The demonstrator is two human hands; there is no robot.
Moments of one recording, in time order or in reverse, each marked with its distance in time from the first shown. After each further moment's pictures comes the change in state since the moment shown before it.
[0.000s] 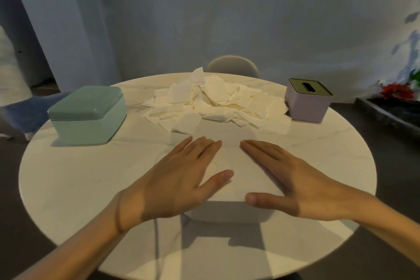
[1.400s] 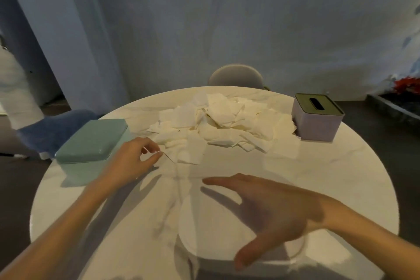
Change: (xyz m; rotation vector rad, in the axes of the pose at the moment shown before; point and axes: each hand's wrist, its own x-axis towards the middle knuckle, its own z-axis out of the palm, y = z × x) left_hand 0.064 -0.198 -0.017 -0.187 0.363 -0.312; right_hand 0.065 -0.023 -0.038 0.144 -0.282 -0.191
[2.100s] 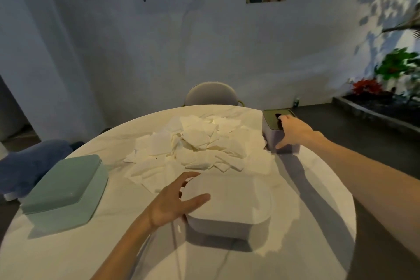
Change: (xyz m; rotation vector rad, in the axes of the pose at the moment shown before) left_hand -0.011 0.141 0.044 -0.539 -0.407 -0.010; right_hand -0.016 0.226 -0.137 -0.292 0.531 0.925
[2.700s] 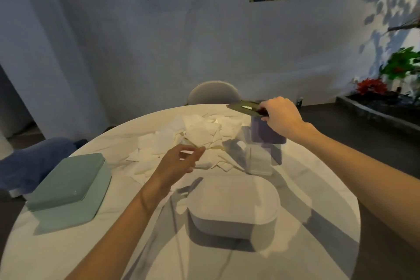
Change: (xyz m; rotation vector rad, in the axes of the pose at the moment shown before) left_hand 0.050 0.040 -0.022 -0.156 0.247 -0.161; right_hand -0.035 -0.068 -0.046 0.014 0.394 -0.259
